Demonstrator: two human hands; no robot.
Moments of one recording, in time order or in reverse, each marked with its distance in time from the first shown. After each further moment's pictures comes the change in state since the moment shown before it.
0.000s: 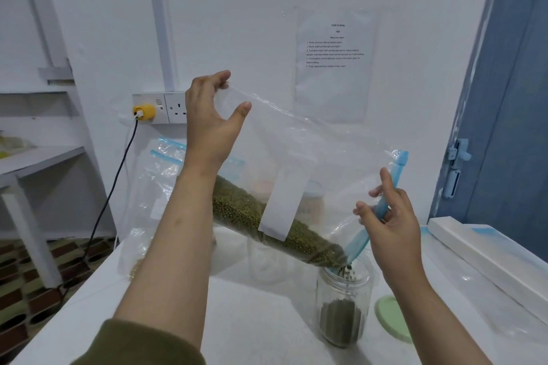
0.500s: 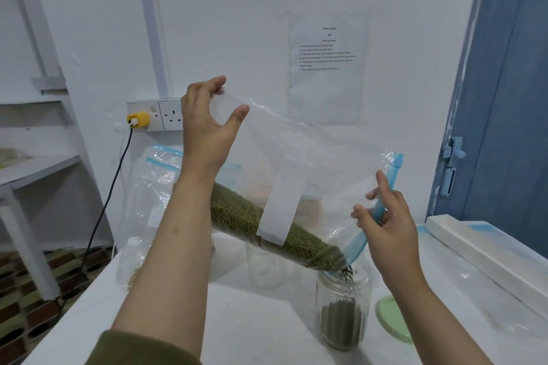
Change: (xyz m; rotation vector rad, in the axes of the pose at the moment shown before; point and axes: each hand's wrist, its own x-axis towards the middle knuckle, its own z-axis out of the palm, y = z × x) left_hand 0.000 0.006 0.002 0.004 -0.002 -0.007; right_hand -0.001 0.002 -0.001 0.012 0.011 0.025
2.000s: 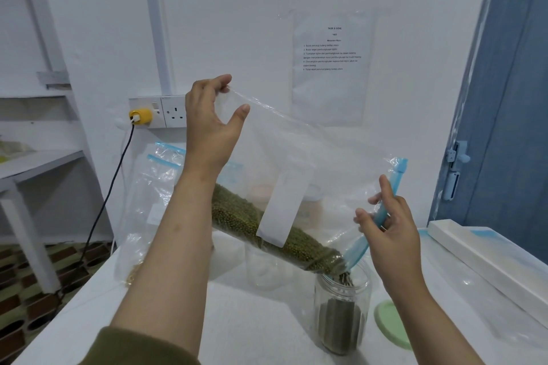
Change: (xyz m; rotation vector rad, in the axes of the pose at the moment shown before) left_hand 0.001 -0.003 0.004 0.013 -0.017 0.022; right_hand 0.001 0.010 -0.003 -0.002 -0.012 -0.010
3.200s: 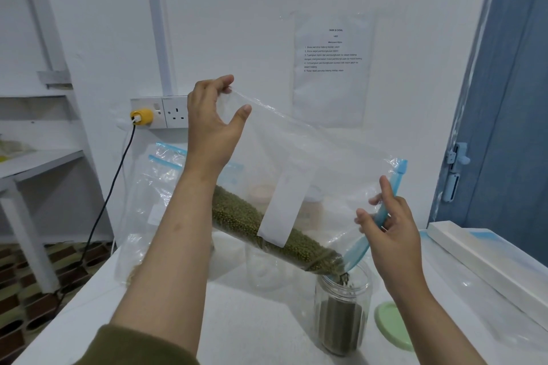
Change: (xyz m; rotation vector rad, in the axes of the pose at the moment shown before) left_hand 0.002 0.000 -0.002 -0.002 -0.014 -0.006; right_hand 0.002 -0.002 0.000 -0.006 -0.007 0.007
